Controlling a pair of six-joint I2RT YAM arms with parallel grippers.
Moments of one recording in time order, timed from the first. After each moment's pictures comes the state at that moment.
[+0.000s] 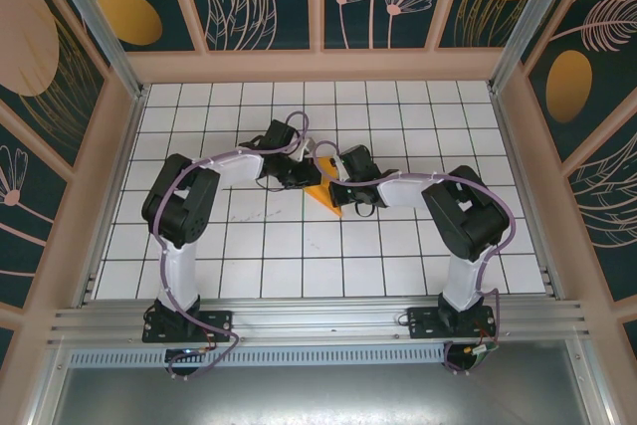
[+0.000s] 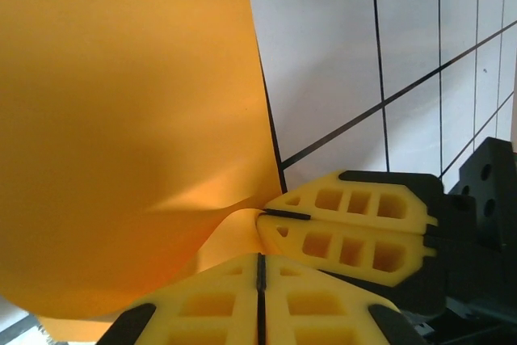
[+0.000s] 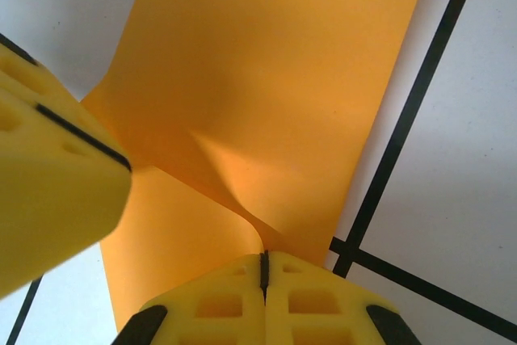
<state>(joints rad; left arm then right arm) -0.50 2.02 1.28 -0.27 0.63 -0.53 0.63 1.85 0.96 -0.04 -0.16 0.29</state>
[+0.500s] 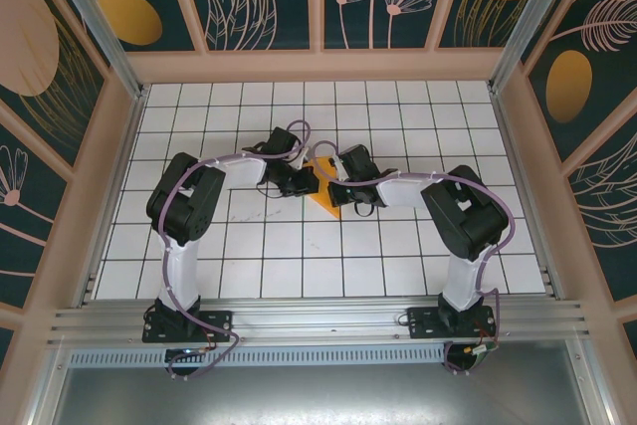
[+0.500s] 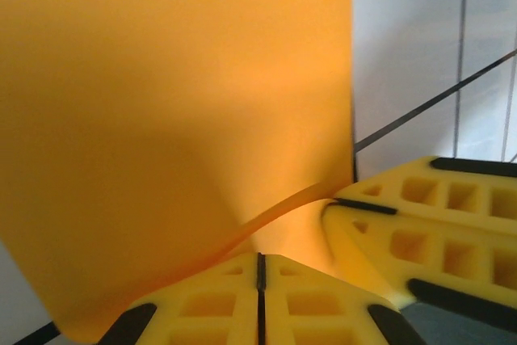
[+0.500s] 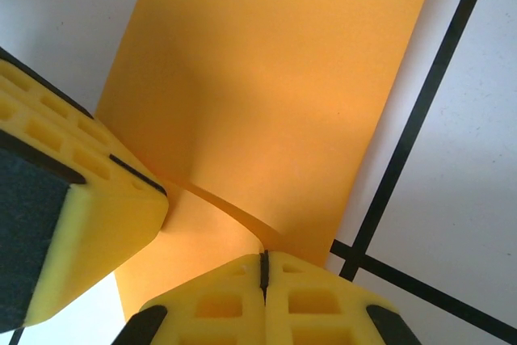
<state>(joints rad) -0.51 2.05 1.24 -0.28 0.57 -0.53 0.63 1.86 0.97 -0.05 -0.16 0.28</state>
